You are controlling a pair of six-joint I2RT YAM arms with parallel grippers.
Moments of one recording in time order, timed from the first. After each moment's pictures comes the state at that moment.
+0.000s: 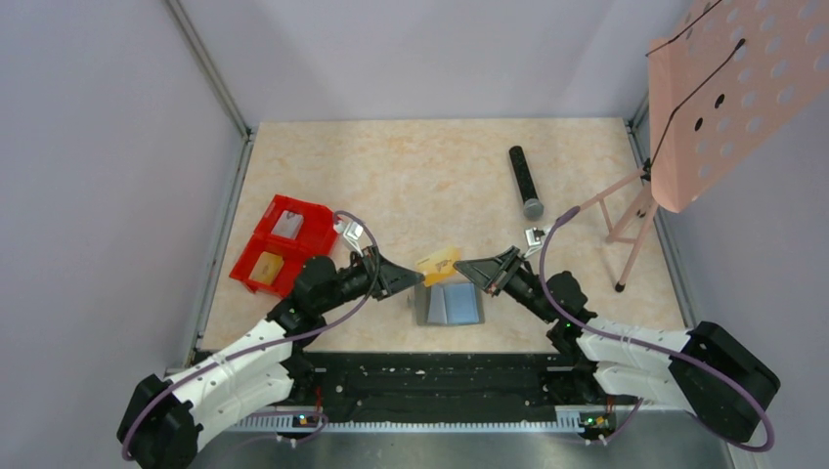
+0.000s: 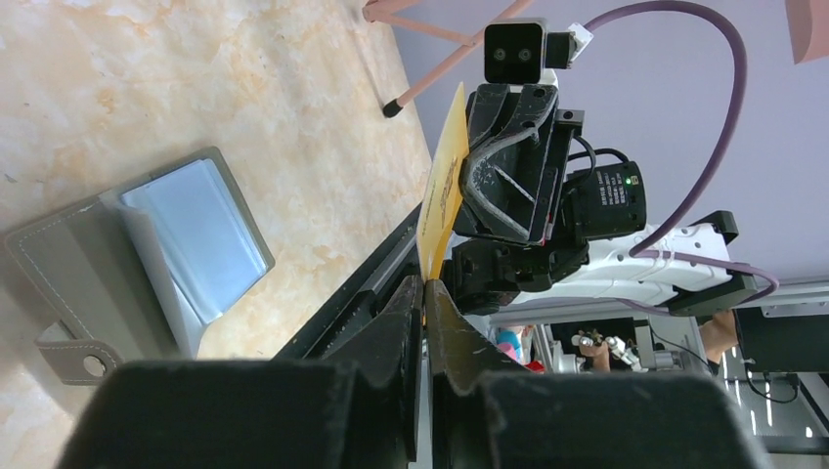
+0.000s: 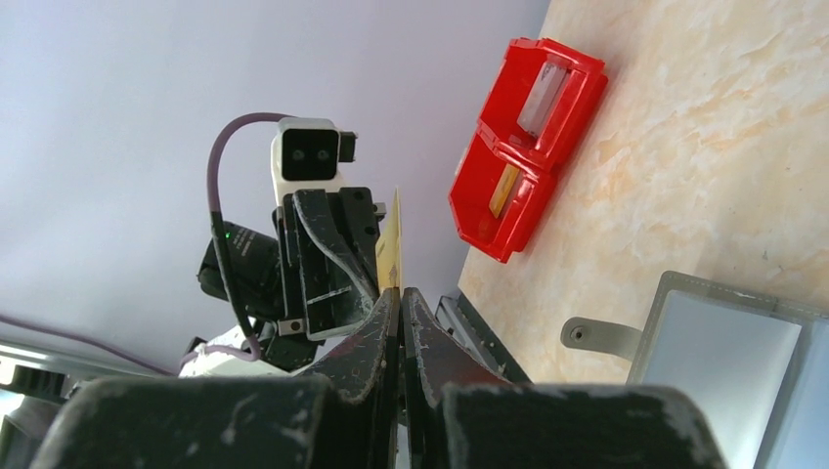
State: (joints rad) left arm -0.67 0.79 0.34 0.37 0.40 -1.12; right arm 0.78 1.04 0.14 1.03 -0.10 1.25
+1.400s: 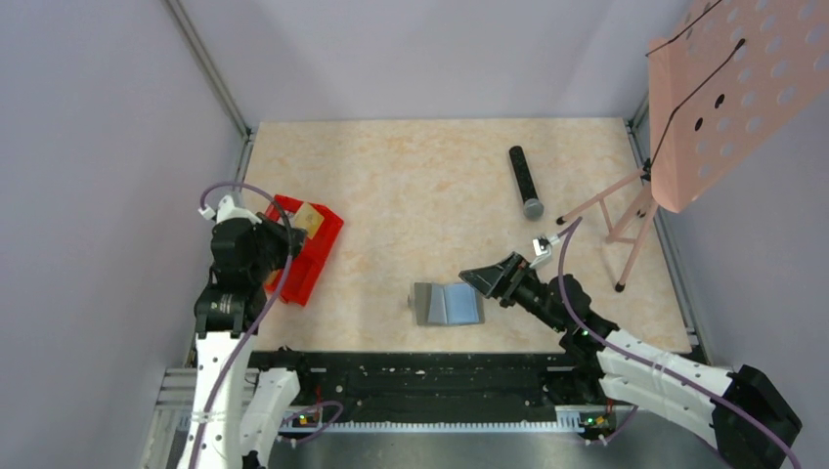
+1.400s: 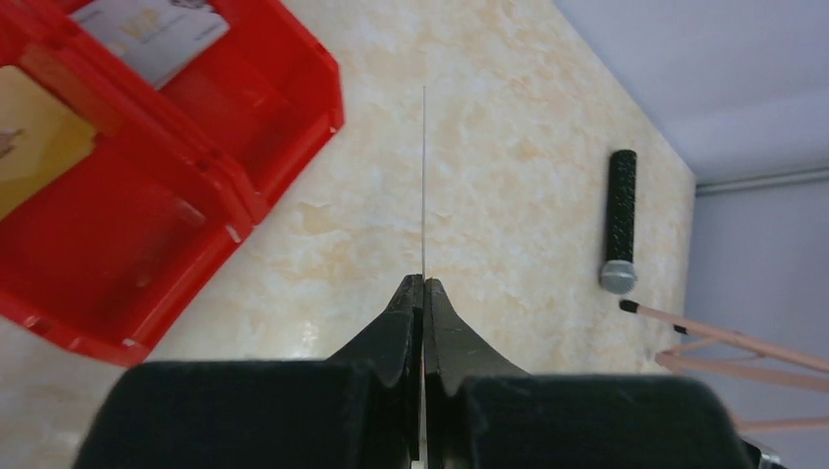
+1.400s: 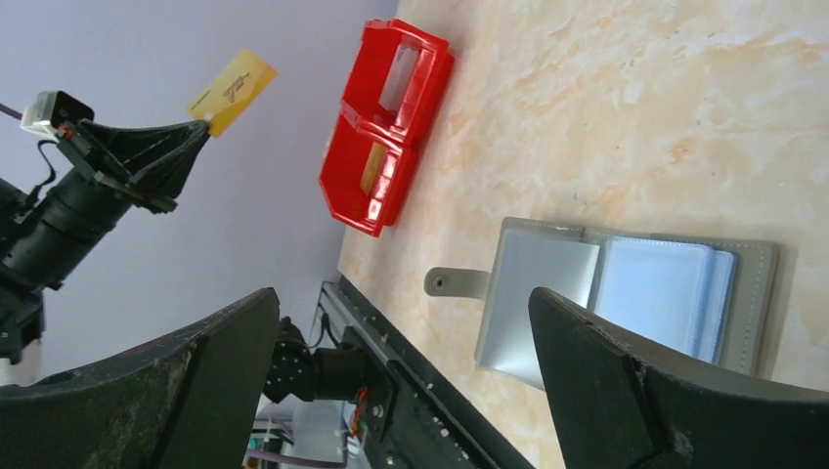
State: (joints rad) left arm -0.02 0.66 0.85 -0.60 0.08 -0.75; right arm 0.78 0.74 0.14 0.51 -0.02 1.10
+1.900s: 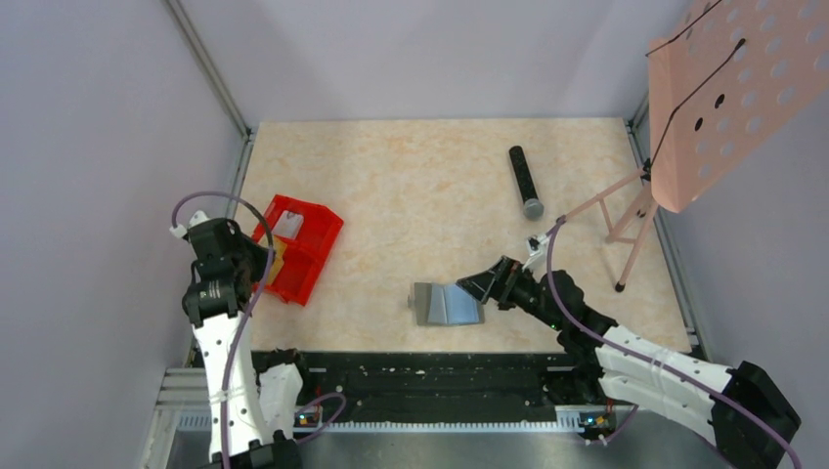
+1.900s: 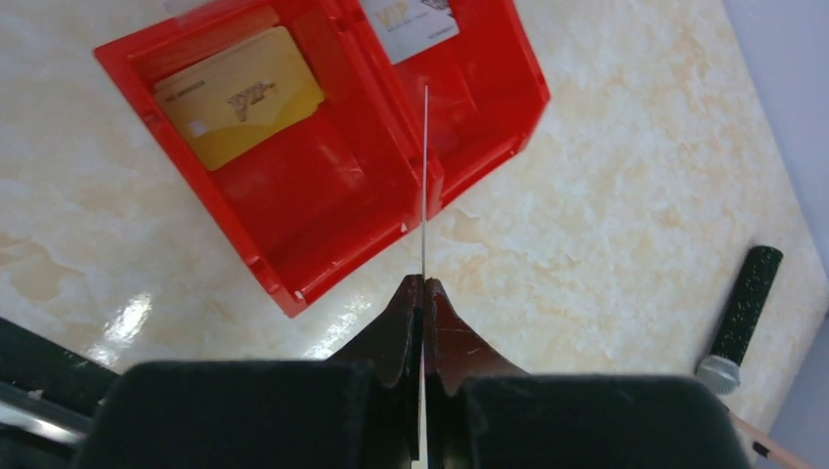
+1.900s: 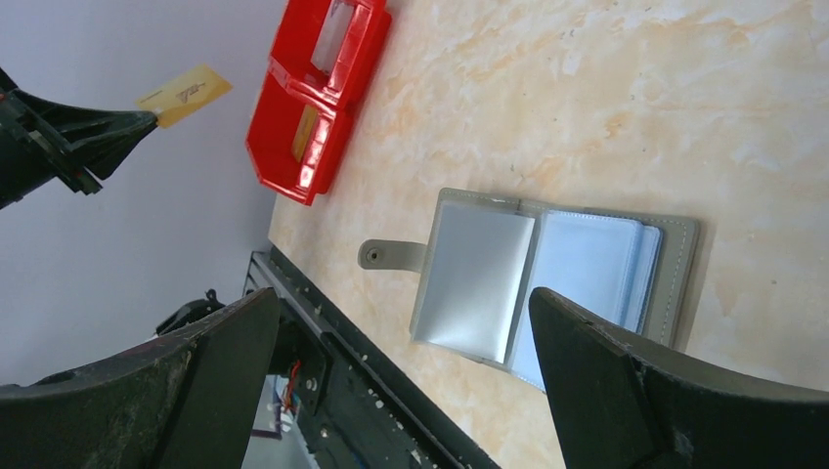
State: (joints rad) left arm 0.28 0.73 0.91 -0.83 0.05 -0.67; right arm 0.78 0.76 0.17 0.37 -0.03 0.97
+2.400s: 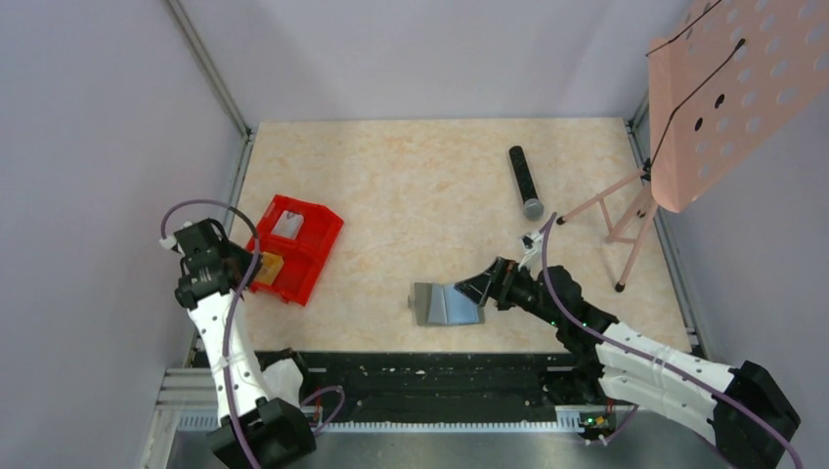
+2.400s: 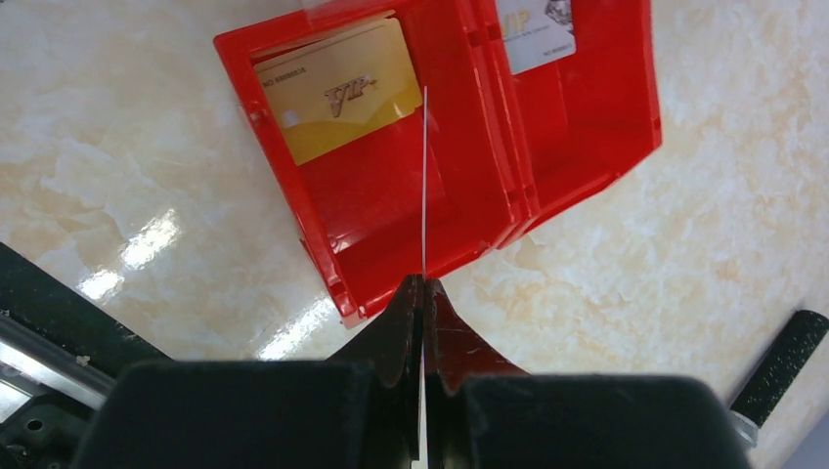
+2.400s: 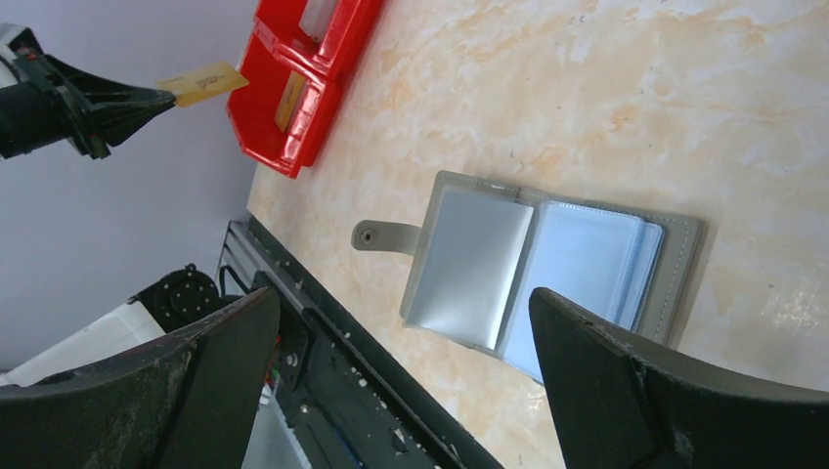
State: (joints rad) left arm 0.50 0.84 0.88 -0.84 0.11 -0.62; right arm 0.77 0.78 0.23 0.29 -0.08 0.90
